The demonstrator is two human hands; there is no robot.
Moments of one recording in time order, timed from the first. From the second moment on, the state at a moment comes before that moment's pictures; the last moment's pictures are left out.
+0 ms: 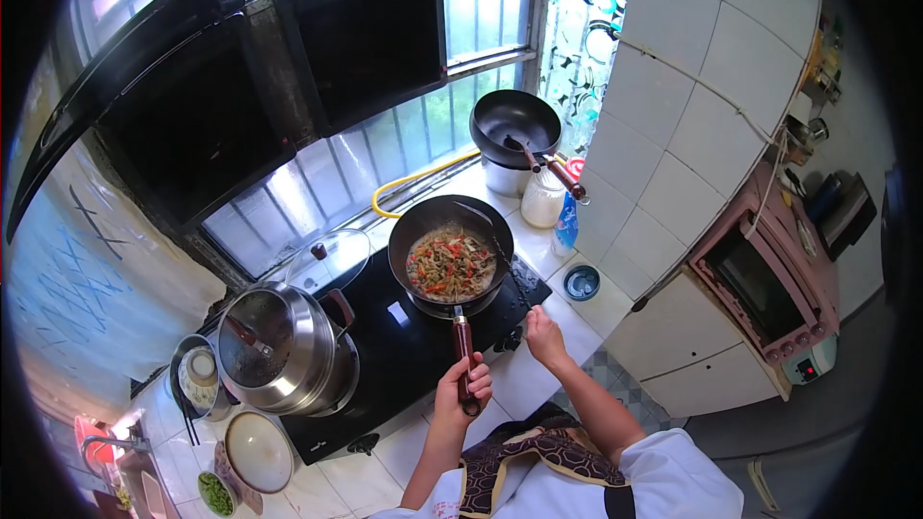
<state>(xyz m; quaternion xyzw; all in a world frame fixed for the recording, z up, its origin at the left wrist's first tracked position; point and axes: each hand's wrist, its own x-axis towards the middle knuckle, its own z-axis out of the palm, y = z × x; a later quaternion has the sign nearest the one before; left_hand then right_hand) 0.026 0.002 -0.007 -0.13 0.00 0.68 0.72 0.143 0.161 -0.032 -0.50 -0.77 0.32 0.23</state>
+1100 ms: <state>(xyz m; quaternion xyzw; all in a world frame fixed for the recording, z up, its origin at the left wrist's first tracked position) -0.010 0.010 0.017 0.13 0.67 0.64 0.37 0.137 0.174 0.017 -0.47 -0.74 0.38 0.29</state>
